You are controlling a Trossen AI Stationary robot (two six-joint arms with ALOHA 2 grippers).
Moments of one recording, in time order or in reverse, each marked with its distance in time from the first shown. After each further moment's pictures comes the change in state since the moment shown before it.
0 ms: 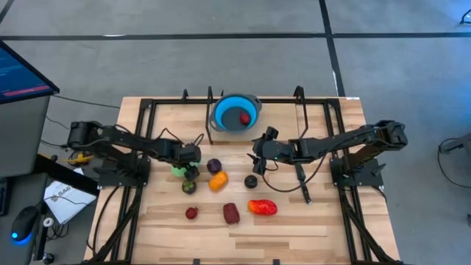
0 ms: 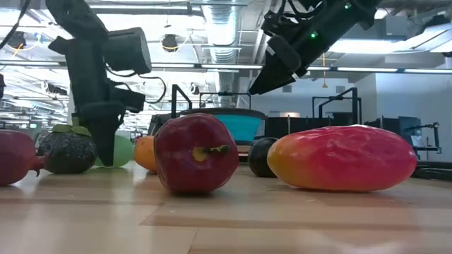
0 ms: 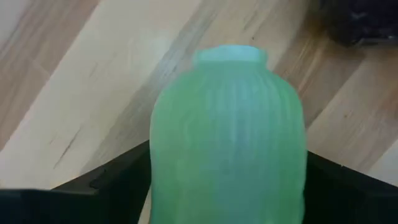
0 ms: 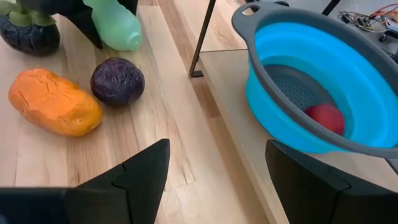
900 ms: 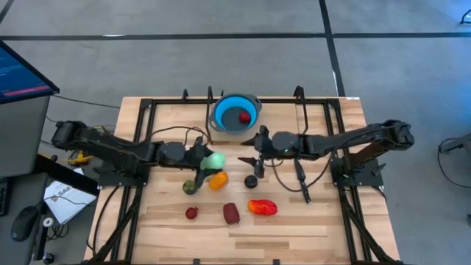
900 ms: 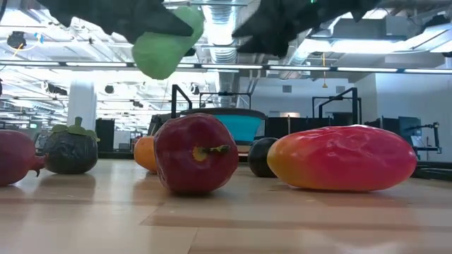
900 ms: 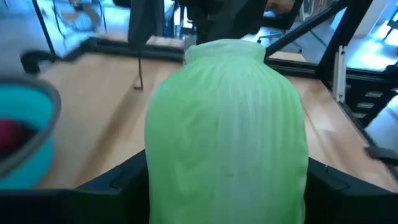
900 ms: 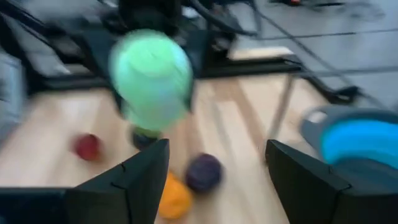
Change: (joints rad) left arm -0.177 -0.231 0.001 0.800 -0.027 0.435; right arm -0.023 -0.079 0.000 0.273 -0.328 0.007
